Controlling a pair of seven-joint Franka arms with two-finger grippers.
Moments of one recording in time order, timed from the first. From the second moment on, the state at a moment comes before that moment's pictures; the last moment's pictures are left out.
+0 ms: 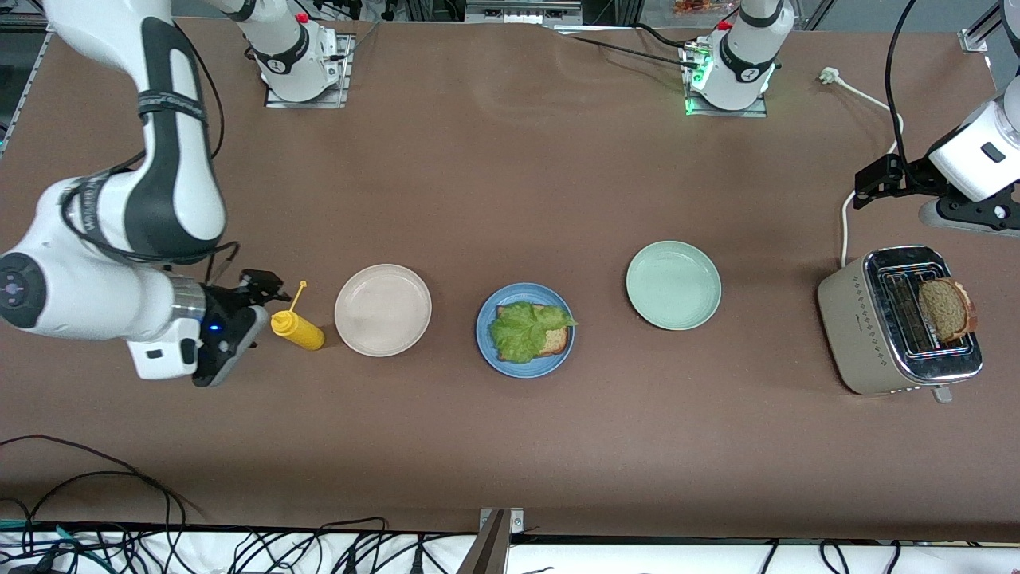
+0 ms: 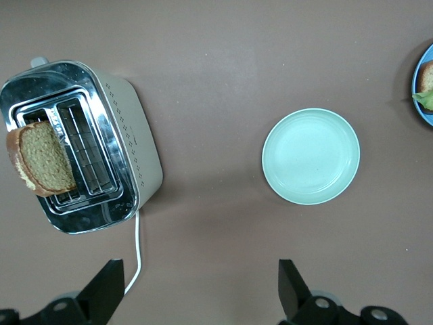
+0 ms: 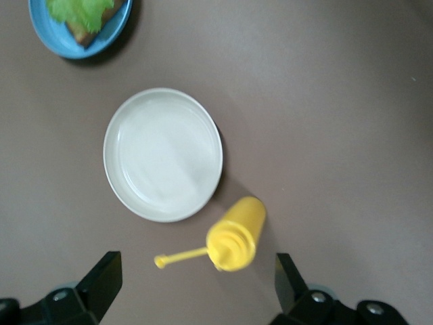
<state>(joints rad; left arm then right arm) -0.04 0.01 0.03 -1.66 0.03 1.59 0.14 0.37 0.60 -0.36 -1.26 0.41 1.67 -0.94</state>
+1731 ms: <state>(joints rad) -0.04 0.01 0.03 -1.66 0.03 1.60 0.14 -0.07 0.82 -0.14 -1.37 0.83 1.68 -2.09</state>
